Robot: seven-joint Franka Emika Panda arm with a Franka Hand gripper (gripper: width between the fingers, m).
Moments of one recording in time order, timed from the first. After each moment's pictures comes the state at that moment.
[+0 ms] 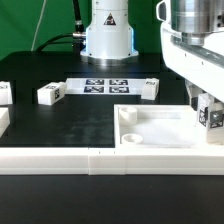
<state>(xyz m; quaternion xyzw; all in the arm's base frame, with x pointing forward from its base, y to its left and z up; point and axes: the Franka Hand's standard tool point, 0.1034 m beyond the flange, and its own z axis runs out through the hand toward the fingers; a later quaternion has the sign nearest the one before) 0.639 0.107 0.070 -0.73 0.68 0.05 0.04</state>
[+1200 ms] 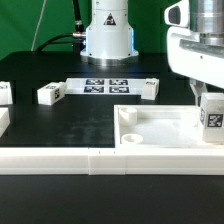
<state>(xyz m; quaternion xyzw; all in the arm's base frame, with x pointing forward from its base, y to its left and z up) 0.639 0.130 0.069 -0.88 0.47 0.03 0.06</state>
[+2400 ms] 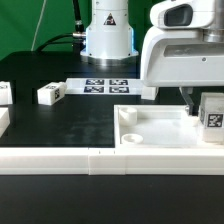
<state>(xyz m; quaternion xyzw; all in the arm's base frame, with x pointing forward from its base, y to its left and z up) 0.645 0.118 0.072 -1.00 0.05 0.00 0.02</state>
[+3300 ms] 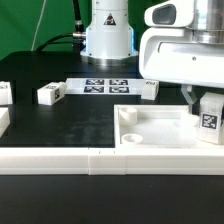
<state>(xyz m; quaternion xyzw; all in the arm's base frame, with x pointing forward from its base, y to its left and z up) 0.645 0.113 0.070 -0.95 0.33 0.00 0.03</state>
